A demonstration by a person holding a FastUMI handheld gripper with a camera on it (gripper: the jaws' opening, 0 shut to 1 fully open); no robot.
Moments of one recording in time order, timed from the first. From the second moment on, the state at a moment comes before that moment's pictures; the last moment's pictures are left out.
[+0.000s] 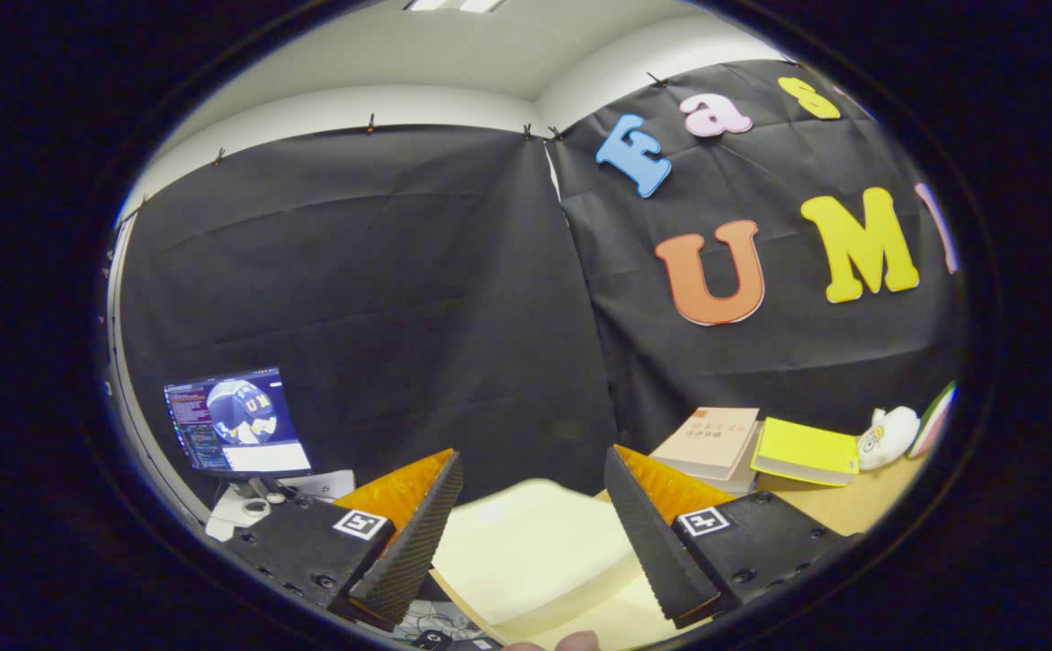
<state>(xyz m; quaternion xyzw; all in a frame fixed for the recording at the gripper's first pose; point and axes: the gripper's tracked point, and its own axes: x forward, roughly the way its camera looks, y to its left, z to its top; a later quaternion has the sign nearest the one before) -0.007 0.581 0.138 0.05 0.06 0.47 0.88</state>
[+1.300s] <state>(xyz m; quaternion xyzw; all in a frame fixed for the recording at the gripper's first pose) 0.060 0.219 0.049 -0.07 0.13 0.16 0.98</state>
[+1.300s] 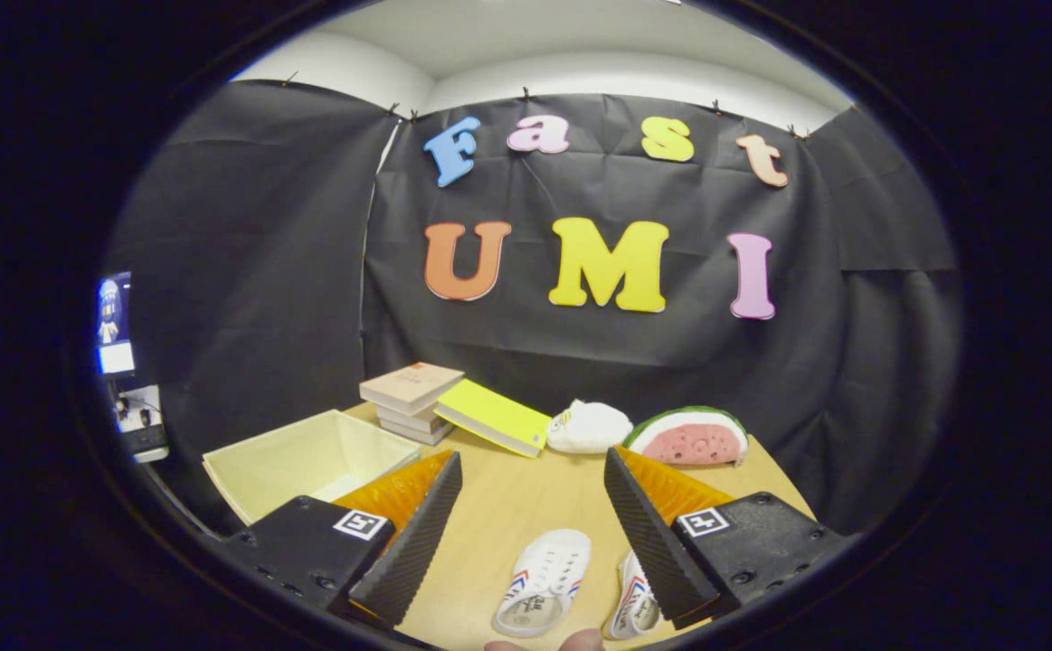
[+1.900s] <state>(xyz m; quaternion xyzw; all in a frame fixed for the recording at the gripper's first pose) 0.081 0.171 -0.101 -0.07 0.37 0.12 0.92</state>
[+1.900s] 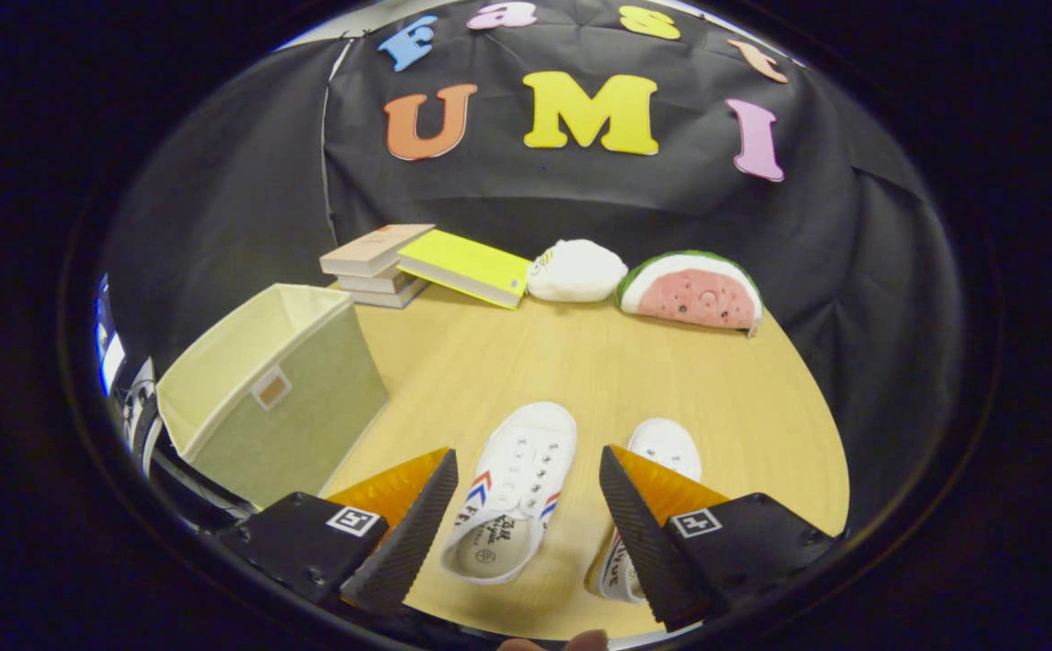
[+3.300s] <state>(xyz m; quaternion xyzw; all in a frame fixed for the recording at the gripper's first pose) 0.085 0.191 -0.186 0.14 0.53 0.17 0.82</state>
